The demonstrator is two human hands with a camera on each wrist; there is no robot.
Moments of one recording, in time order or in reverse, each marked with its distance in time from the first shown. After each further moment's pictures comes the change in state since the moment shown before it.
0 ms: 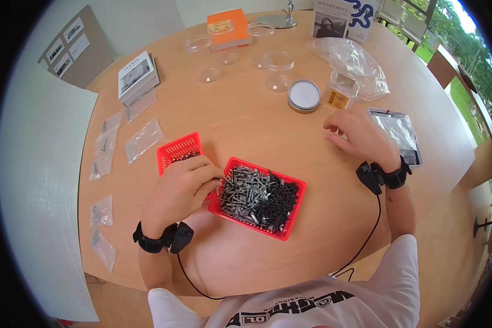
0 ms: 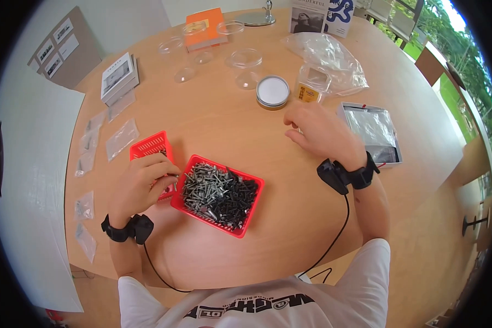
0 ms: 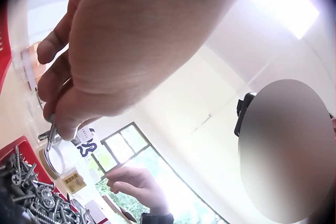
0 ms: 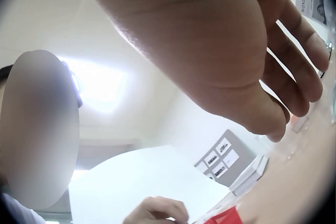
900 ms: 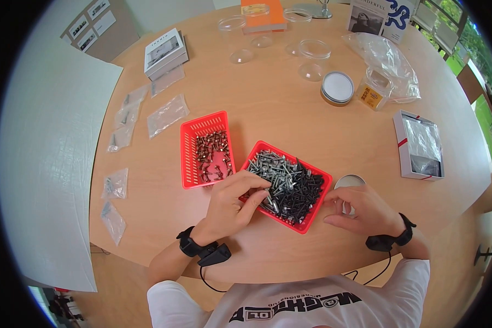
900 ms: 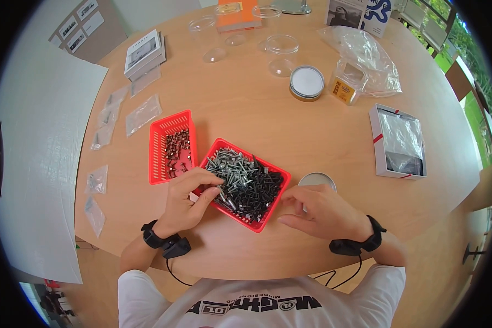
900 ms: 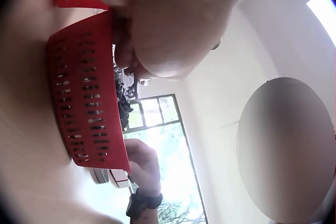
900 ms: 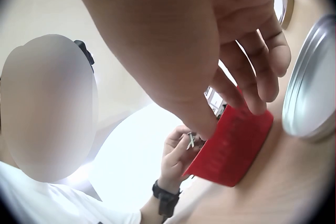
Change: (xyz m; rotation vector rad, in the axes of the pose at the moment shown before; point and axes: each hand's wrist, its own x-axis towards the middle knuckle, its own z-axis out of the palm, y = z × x) left_hand -0.038 0.016 0.083 -0.470 0.340 -0.090; right_hand -0.070 -0.067 0.038 0.546 -0.424 0.040
